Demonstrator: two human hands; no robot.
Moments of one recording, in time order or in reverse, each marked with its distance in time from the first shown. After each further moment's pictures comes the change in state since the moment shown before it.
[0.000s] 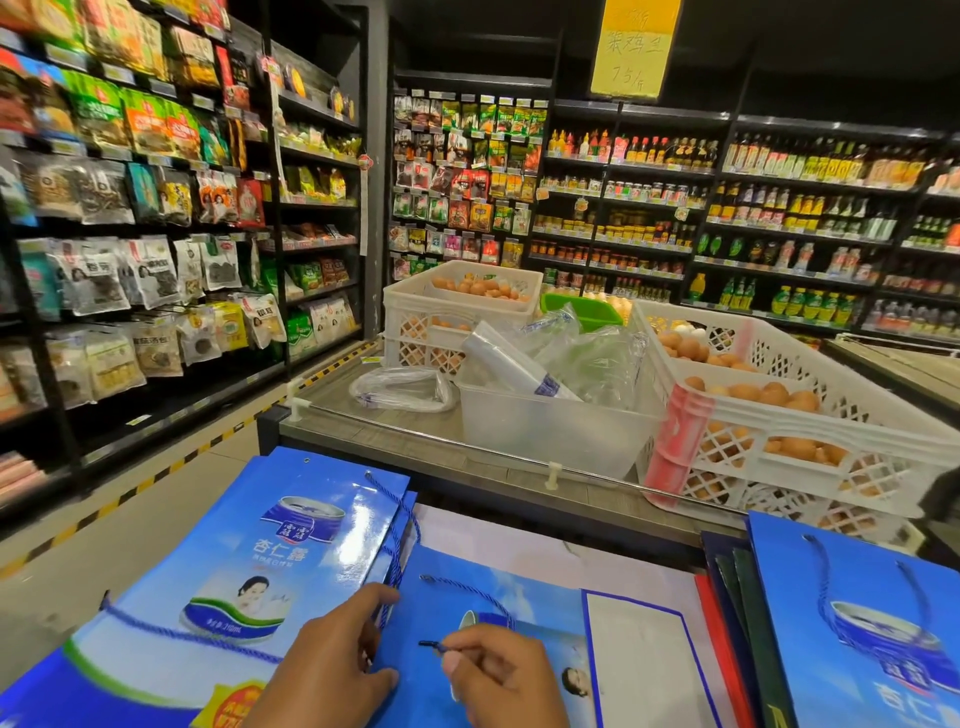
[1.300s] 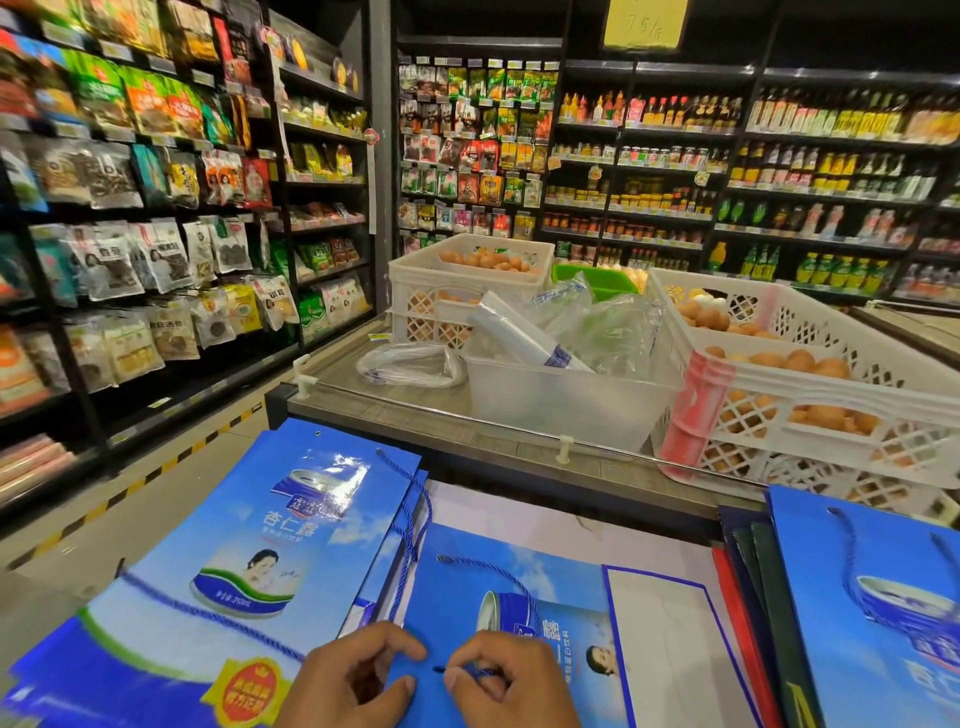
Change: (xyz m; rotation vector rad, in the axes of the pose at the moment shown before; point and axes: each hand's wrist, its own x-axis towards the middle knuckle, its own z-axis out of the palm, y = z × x) left_hand -0.007 -0.050 0.048 -0.604 -0.057 0.061; right_hand -0.008 0.014 0.000 -0.295 -0.008 -0.089
